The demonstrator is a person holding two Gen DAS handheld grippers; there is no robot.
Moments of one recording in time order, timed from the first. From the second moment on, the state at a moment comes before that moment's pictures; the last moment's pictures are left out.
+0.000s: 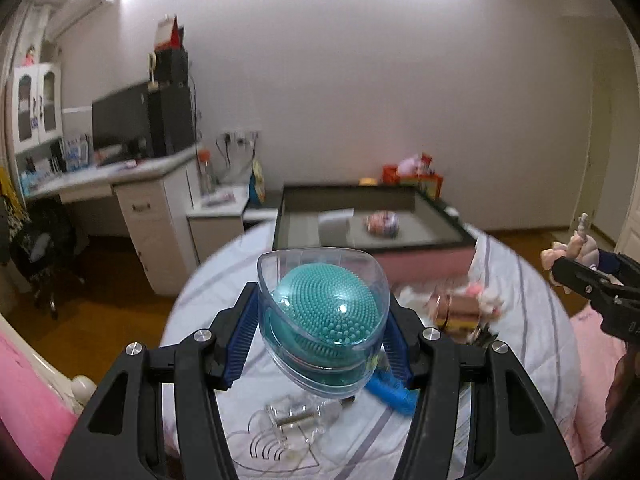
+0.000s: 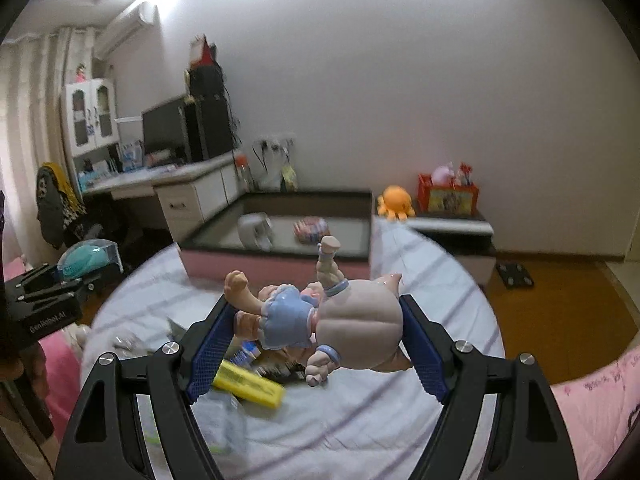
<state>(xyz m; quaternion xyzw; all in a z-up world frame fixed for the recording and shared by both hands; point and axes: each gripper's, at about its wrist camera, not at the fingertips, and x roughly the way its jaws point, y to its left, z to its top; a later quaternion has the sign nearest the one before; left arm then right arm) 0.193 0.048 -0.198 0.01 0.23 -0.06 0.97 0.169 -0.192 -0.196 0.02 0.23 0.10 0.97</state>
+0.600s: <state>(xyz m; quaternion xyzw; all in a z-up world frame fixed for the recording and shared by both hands) 0.179 0.039 -0.124 0.03 0.12 -0.04 0.99 0.180 -0.154 -0.140 0.01 0.16 0.14 0.98</state>
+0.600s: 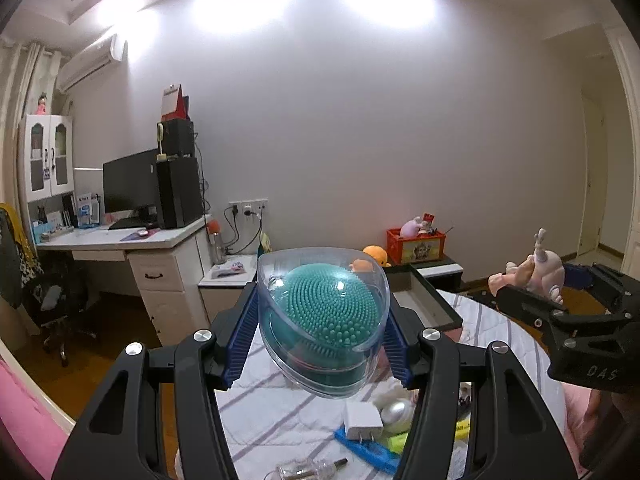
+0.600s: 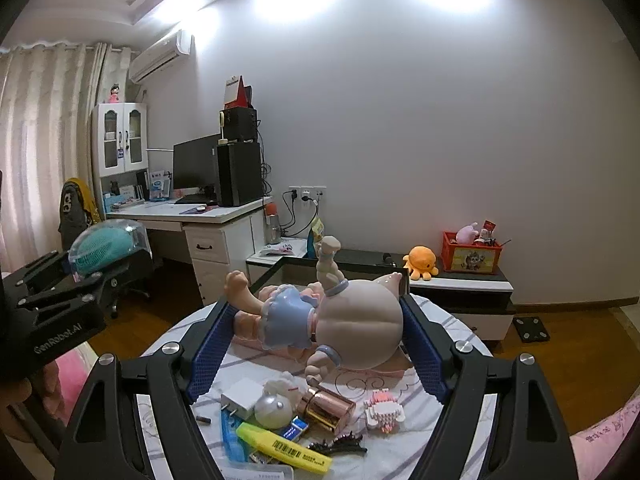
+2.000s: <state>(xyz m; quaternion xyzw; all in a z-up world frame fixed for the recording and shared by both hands) 0.332 0.038 -0.270 0.03 0.38 -0.13 0.92 0.332 -0.169 -0.218 0.03 0.29 0.17 0.94</state>
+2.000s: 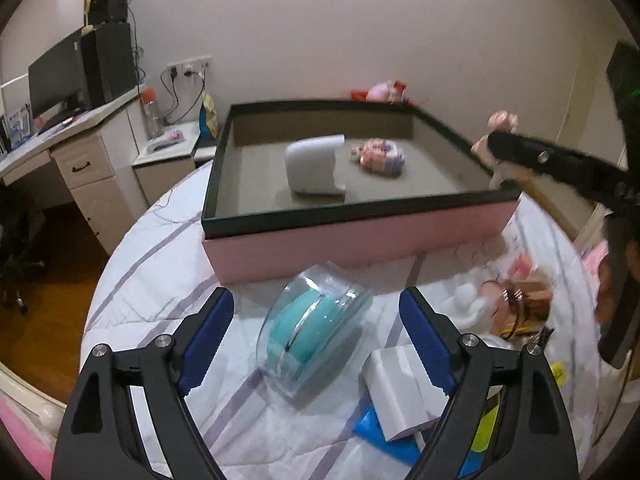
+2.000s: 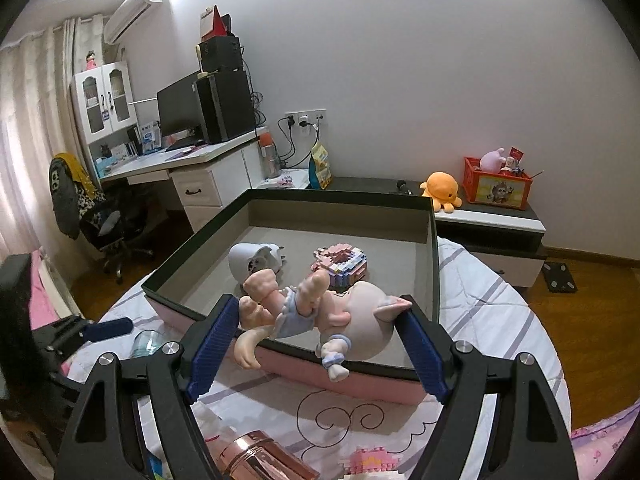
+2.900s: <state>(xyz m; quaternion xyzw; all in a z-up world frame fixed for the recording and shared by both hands) 0.363 0.035 -0.199 0.07 0.33 -0.14 0.93 0.355 -0.154 -0.208 0.00 0.30 0.18 0.94</state>
